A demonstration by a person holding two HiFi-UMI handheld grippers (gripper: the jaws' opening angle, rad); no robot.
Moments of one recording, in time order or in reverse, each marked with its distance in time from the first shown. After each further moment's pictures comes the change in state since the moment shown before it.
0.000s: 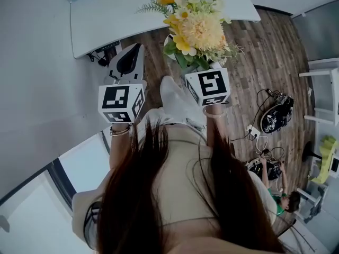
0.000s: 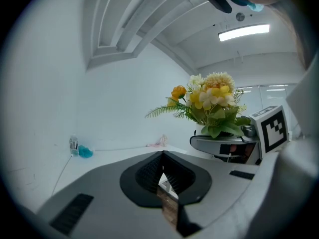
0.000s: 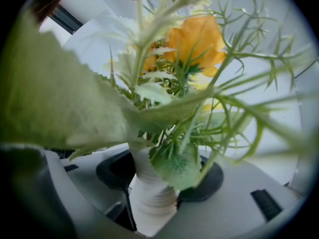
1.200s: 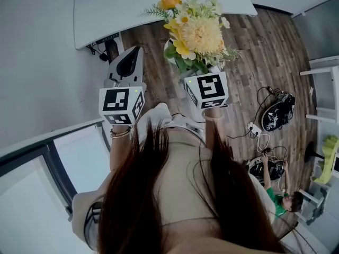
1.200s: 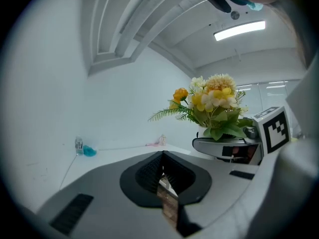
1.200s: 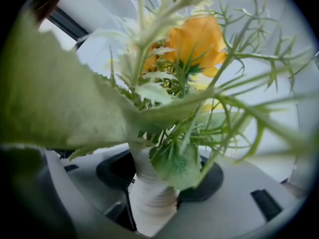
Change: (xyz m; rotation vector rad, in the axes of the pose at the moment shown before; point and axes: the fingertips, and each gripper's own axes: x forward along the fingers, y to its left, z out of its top) left arm -0.064 -0.052 -0.015 0.023 -0.006 0.031; right arm -0.082 0.027 -0.004 0.019 -0.014 -0.001
